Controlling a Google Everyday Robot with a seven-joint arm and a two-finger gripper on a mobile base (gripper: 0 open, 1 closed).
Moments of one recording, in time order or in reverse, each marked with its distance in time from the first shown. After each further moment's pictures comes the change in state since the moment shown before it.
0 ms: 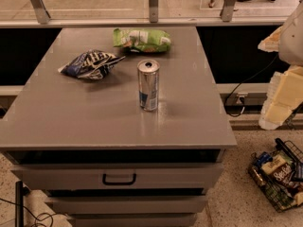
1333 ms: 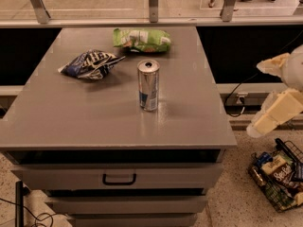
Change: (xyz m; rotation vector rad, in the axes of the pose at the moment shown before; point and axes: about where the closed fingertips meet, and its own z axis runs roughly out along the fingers) arm 0.015 -0.003 0.049 -0.029 -0.304 0.153
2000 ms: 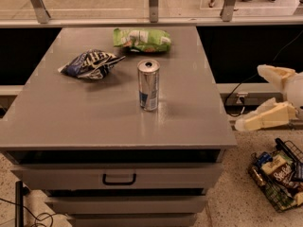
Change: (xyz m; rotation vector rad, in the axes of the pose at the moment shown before) arm 0.001 -0.022 0.026 0.107 -0.495 0.094
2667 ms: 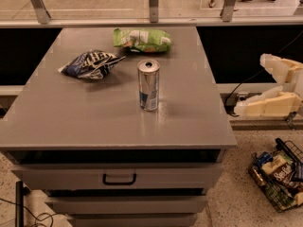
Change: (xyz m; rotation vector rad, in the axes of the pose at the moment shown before) arm -0.046 0.002 -0.015 0.023 -0.289 0.116
